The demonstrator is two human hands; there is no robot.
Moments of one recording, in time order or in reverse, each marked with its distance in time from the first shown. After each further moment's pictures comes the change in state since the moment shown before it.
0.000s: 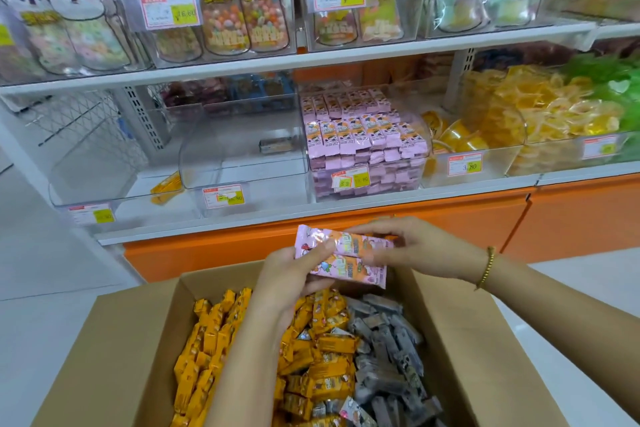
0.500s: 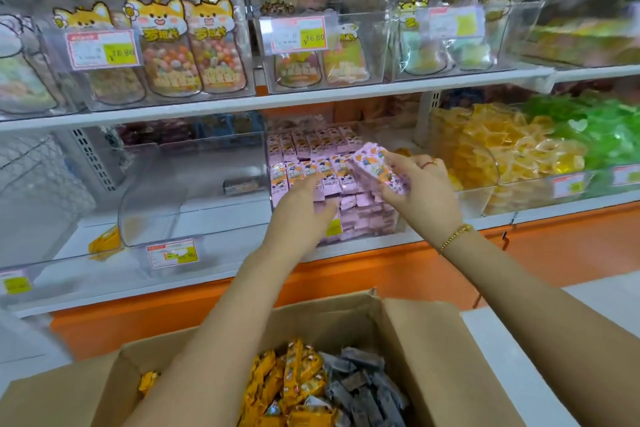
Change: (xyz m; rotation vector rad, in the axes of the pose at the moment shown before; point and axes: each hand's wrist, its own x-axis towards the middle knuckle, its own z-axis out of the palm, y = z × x) left_hand 0.126 0.082 0.068 0.933 0.088 0.619; right_hand 0.068 0.066 -0.098 -0.621 0.982 0.083
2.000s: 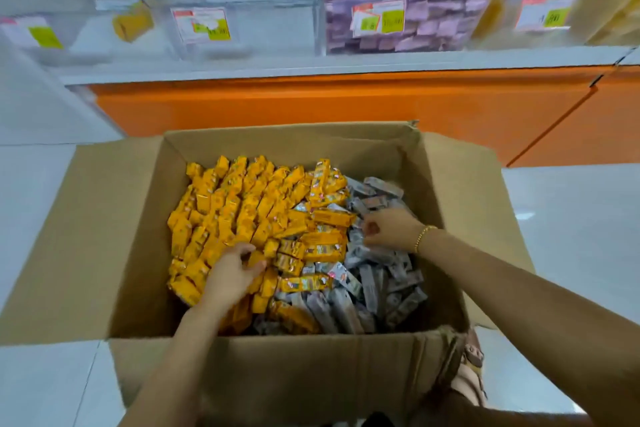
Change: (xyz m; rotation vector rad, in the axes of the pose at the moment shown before) left_hand -0.314 -0.234 0.068 0.074 -0.272 -0.724; right_hand -0.263 -0.026 0.103 -0.008 -1.456 0.001
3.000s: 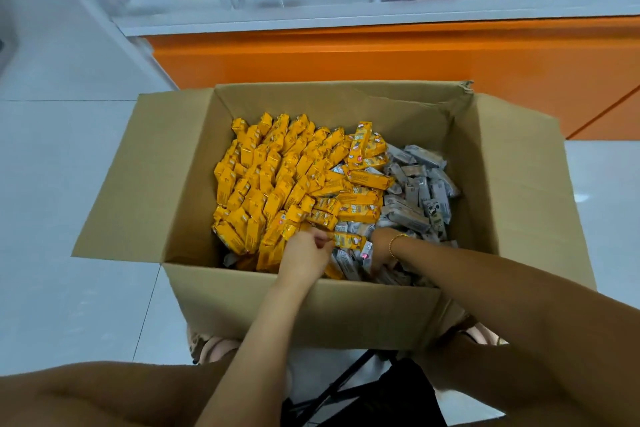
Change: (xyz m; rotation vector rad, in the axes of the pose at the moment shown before) left_hand -0.064 0.036 0.036 -0.098 -0.058 -0.097; right_hand 0.024 -0.061 0.110 -0.009 -0.408 0.135
